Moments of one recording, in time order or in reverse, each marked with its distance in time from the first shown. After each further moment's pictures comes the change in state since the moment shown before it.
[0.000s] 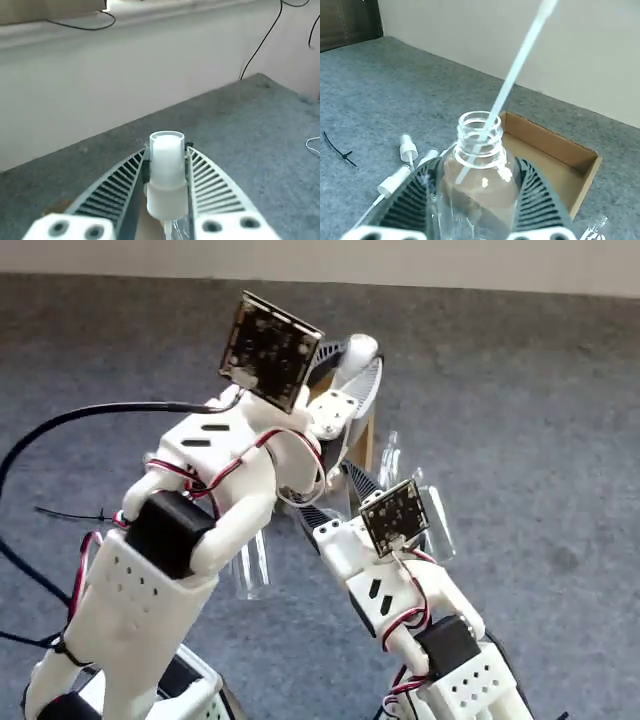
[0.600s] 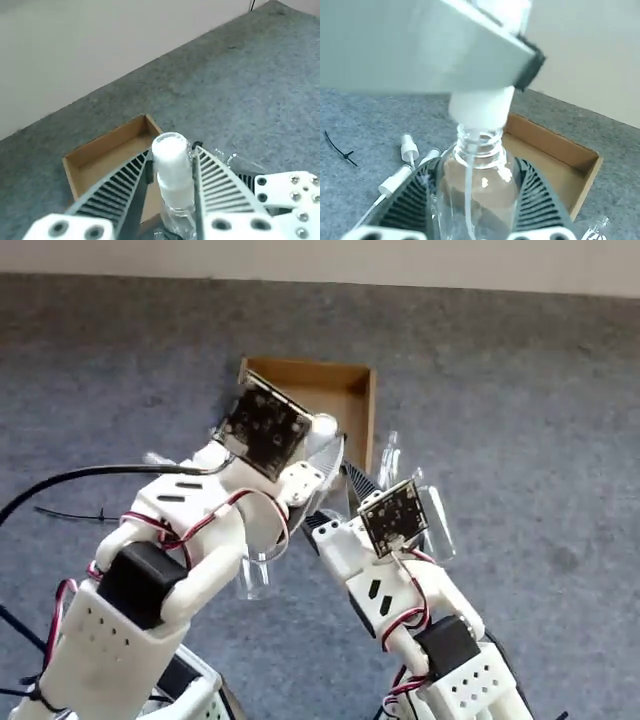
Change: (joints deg) left arm -1.4 -15.4 16.4 10.3 -6.5; right arm -0.3 0.0 0.0 0.0 0.0
